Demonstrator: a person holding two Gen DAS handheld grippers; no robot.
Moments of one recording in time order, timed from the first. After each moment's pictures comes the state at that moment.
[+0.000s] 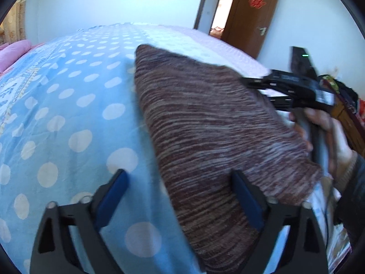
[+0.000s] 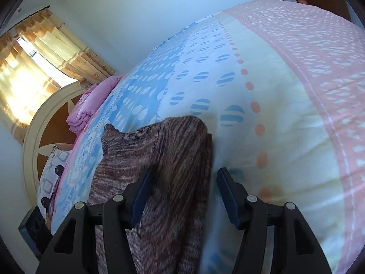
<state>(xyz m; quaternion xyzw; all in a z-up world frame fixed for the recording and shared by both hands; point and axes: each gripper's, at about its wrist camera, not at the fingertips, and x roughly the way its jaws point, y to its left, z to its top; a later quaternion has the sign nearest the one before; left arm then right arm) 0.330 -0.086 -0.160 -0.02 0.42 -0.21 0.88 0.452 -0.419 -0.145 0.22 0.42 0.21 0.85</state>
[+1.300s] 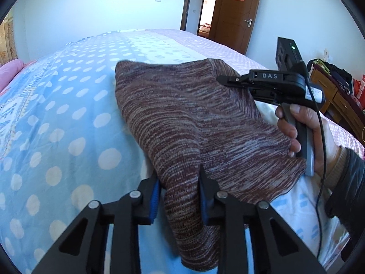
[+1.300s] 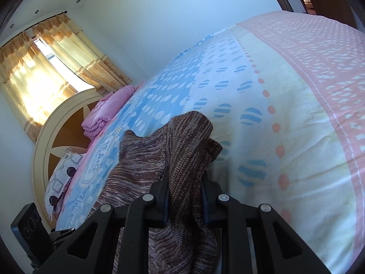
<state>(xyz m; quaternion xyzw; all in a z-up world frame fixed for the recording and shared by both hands) 0.299 -0.105 -0.129 0.02 0.41 -0.22 0.88 0.419 -0.411 -0.134 0.23 0.37 0.25 0.87</state>
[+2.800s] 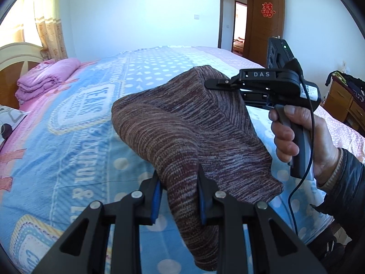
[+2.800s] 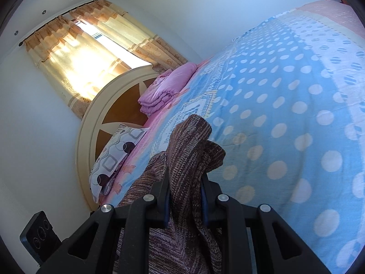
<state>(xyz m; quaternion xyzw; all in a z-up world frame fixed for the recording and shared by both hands) 0.187 -0.031 -0.089 0.03 0.37 -0.10 0.92 0.311 -0.183 -0.085 0.24 0.37 0.39 0.81</state>
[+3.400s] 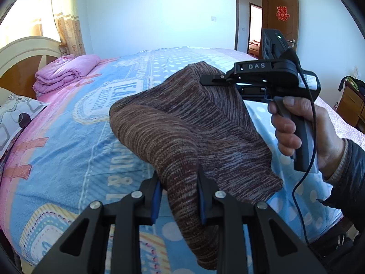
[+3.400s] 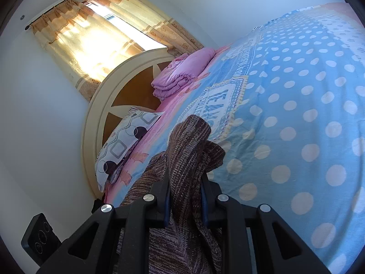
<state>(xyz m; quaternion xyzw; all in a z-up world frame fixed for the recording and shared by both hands) 0.171 0.017 -0.091 0.03 0.37 -0.06 0.93 0.314 -0.095 -0.082 0.21 0.38 0.44 0.79</state>
